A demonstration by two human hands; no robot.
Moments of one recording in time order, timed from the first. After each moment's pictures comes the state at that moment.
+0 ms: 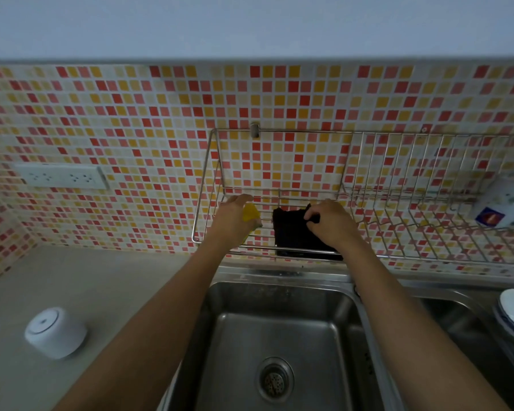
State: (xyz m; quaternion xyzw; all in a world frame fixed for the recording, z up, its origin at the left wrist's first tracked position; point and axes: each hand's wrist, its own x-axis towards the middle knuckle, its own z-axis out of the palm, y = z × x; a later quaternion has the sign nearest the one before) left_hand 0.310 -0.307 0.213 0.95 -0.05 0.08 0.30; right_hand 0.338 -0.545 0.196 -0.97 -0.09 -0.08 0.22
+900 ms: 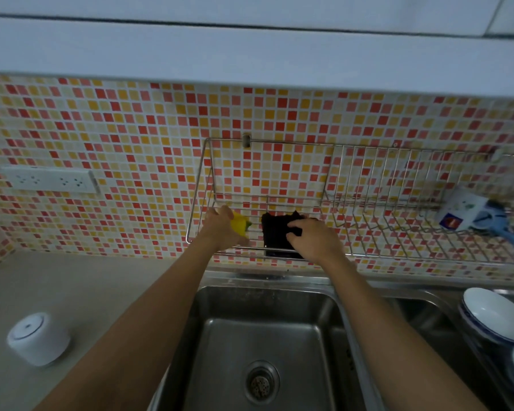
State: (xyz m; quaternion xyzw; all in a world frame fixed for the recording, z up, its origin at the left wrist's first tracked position) left_hand 0.304 -0.298 0.212 0.96 0.02 -0.03 0.27; right_hand 0.284 -0.525 0.211 -0.98 -0.06 -0.04 0.20
